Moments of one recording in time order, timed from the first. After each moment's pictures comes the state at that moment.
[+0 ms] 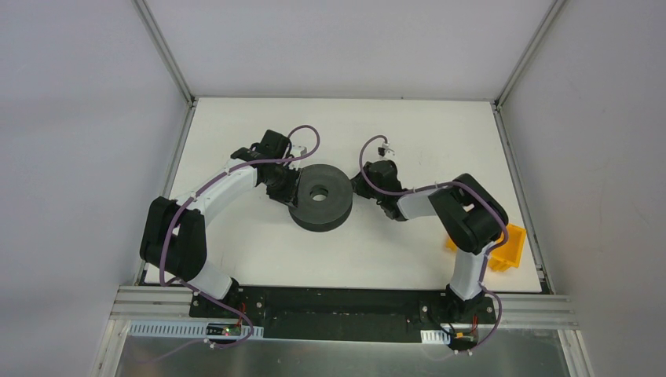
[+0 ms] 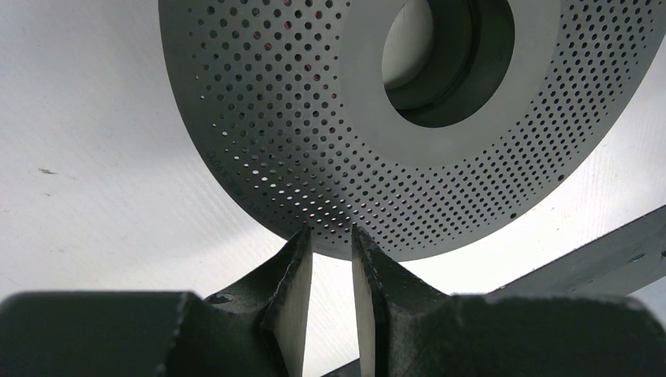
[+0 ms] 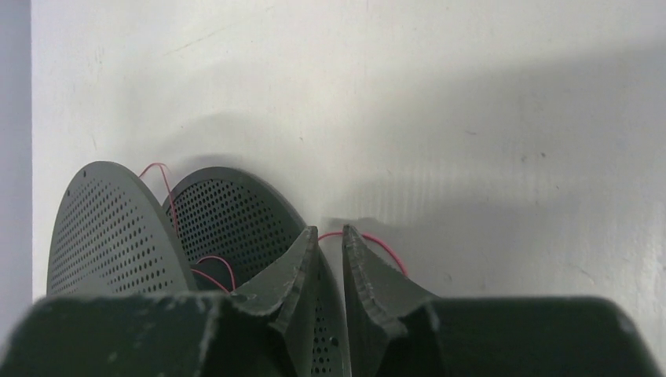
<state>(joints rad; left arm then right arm) -0.41 1.54 1.11 -0.72 0.23 -0.13 0.63 1.87 0.81 0.52 0.11 0.84</state>
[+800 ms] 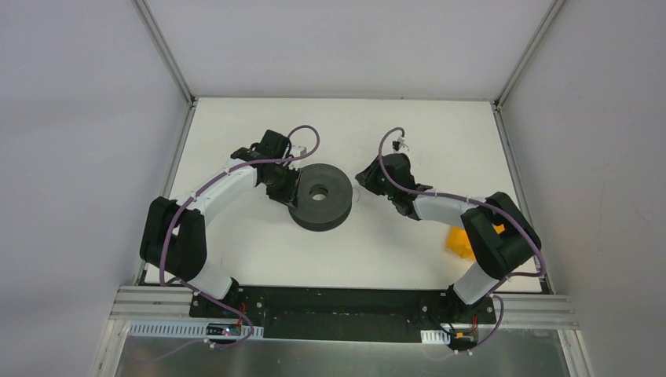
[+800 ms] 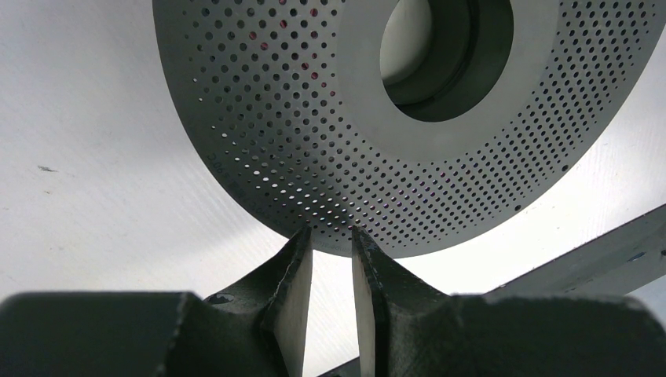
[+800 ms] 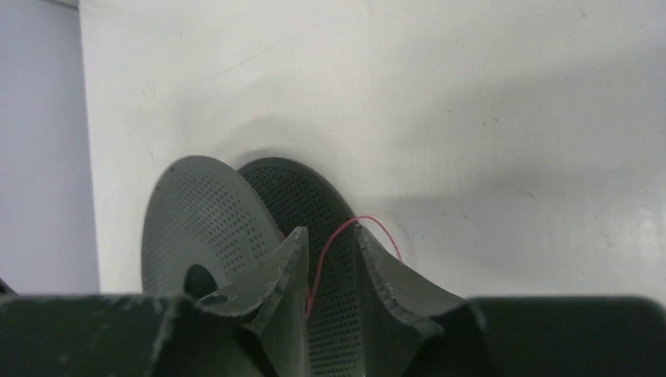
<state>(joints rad) -0.41 1.54 1.11 -0.73 0.23 -0.13 0.60 1.64 0.80 0.29 0.11 0.95</state>
